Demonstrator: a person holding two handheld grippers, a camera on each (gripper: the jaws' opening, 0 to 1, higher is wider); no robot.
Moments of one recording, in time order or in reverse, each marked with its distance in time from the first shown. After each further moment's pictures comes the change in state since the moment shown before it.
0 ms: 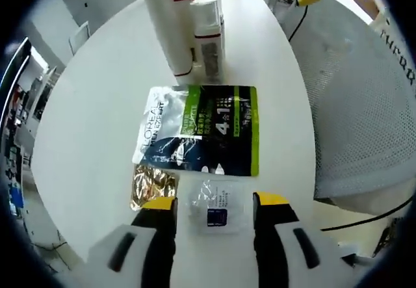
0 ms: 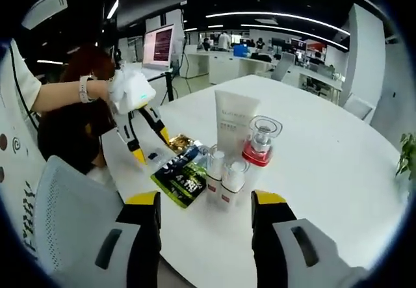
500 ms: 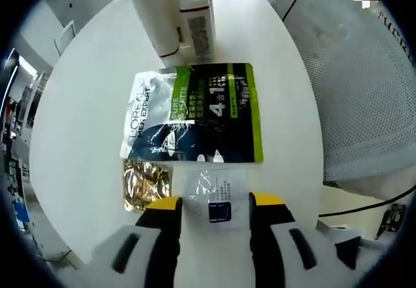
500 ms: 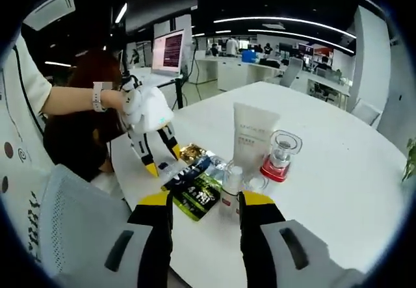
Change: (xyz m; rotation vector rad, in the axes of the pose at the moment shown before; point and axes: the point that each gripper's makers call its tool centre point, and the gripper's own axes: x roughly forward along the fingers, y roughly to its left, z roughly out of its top) left arm 0.020 0.003 -0.024 0.097 0.122 -0.022; right arm 0.008 0.013 0.015 0.004 -0.052 0.036
